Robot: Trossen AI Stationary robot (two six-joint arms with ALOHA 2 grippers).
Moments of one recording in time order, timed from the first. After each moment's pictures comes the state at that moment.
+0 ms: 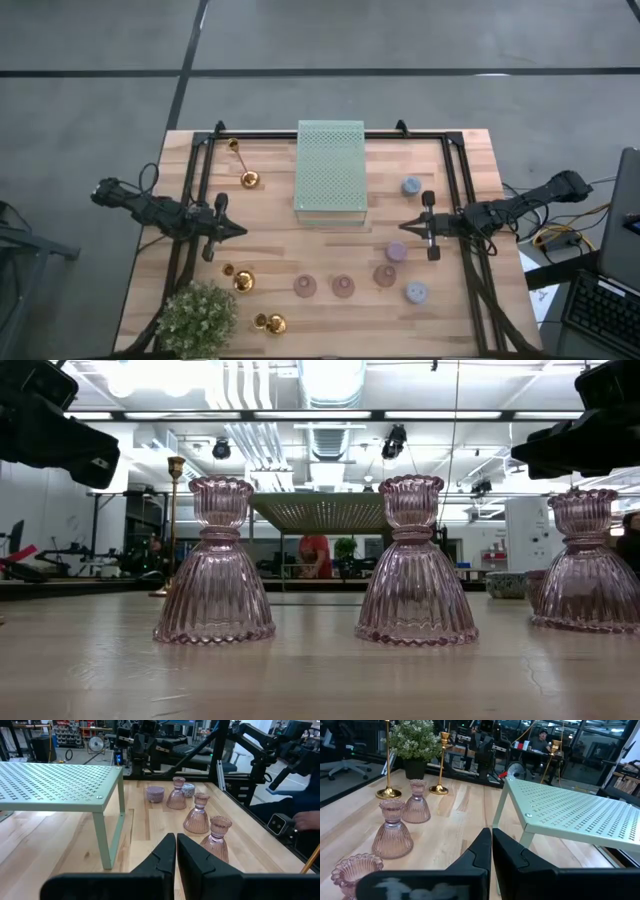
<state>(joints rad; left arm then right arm) -0.40 0.03 0.11 -0.25 -0.28 -0.11 0.33 0.34 0.02 0.21 0.32 -0.13</state>
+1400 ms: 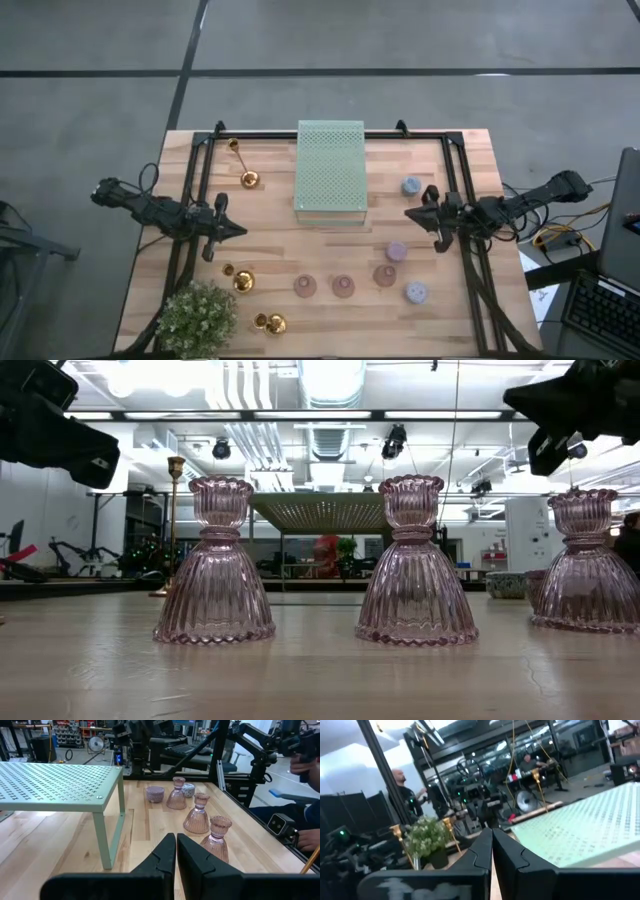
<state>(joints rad) -0.40 0.03 0.11 -0.25 -0.28 -0.11 0.33 0.34 0.02 0.53 0.39 0.33</state>
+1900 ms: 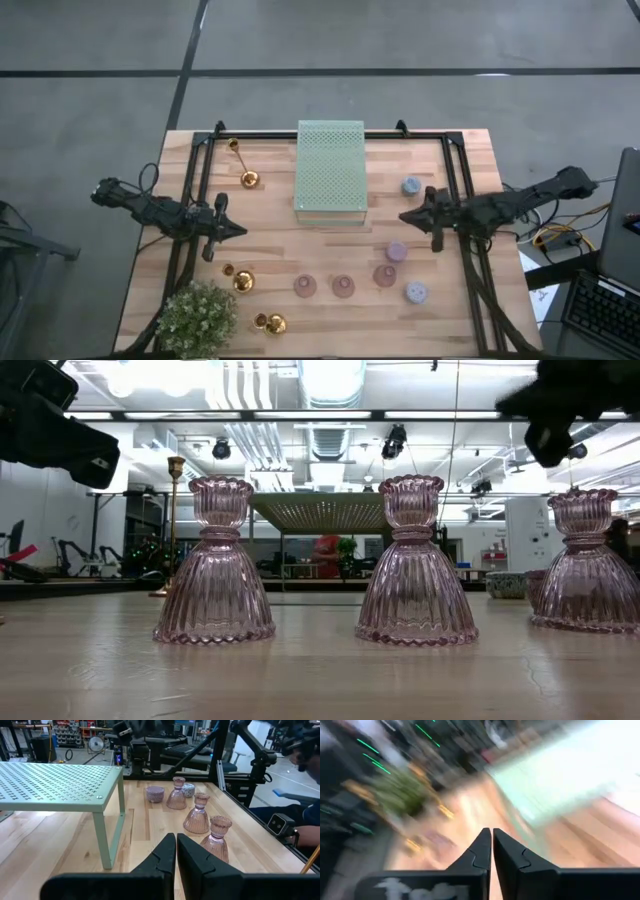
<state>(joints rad) -0.40 0.03 0.11 -0.25 -0.28 -0.11 0.33 0.51 0.40 -0.20 0.42 0.61</state>
